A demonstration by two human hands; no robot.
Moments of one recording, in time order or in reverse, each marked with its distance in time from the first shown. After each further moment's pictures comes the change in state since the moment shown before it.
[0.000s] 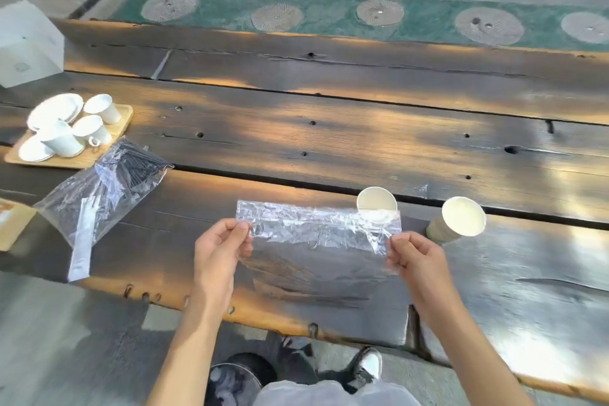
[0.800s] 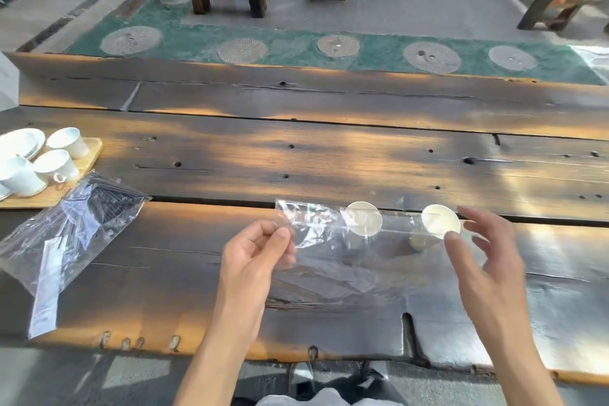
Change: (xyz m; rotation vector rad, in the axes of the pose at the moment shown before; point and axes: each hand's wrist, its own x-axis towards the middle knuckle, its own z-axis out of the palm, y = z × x) left_hand -0.052 0.067 0.032 -0.034 -0.339 0.168; right_hand -0.074 -0.078 0.000 -0.539 0.428 -0.527
